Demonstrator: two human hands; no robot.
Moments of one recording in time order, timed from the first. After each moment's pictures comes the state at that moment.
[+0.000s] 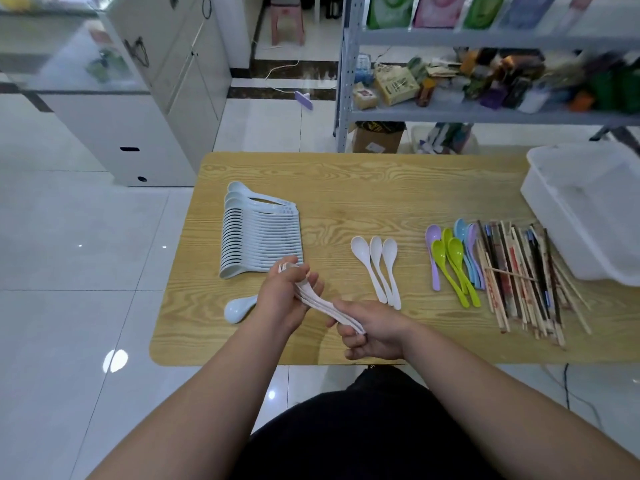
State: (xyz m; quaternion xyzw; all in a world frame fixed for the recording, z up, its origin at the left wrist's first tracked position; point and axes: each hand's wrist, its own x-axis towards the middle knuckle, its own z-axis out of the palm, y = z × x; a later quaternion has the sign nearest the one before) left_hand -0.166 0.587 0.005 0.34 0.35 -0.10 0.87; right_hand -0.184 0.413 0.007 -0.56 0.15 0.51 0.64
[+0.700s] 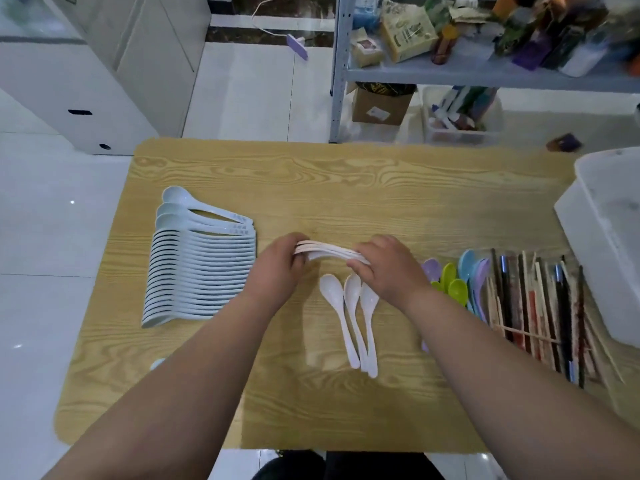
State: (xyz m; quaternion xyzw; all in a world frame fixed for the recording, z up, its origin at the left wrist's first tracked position) left_hand 0.014 0.548 -0.081 0.92 0.04 -0.07 0.38; right_hand 0.043 0.315 -0.092 -0.95 -0.22 0.06 0.19
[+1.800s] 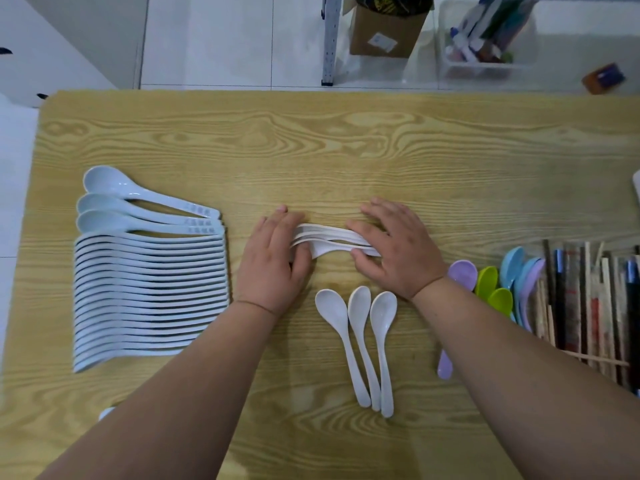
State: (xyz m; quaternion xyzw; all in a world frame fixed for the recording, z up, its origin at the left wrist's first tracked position) left_hand 0.048 0.540 -0.164 0.95 -0.04 0.05 0.32; right_hand 0.091 0.303 -0.177 -0.94 -0.28 -0.06 0.17
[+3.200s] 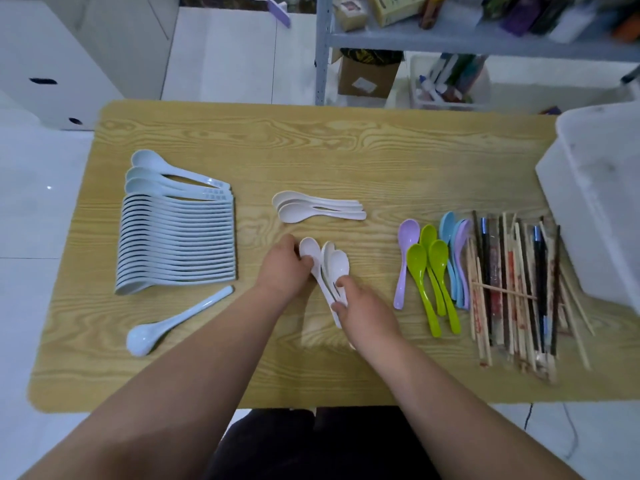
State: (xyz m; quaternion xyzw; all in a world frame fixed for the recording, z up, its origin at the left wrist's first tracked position) left_hand -0.026 0.493 -0.110 0.89 0.18 -0.20 0.37; right_hand -0.088 0.331 -0.099 -0.92 0.02 0.31 0.23
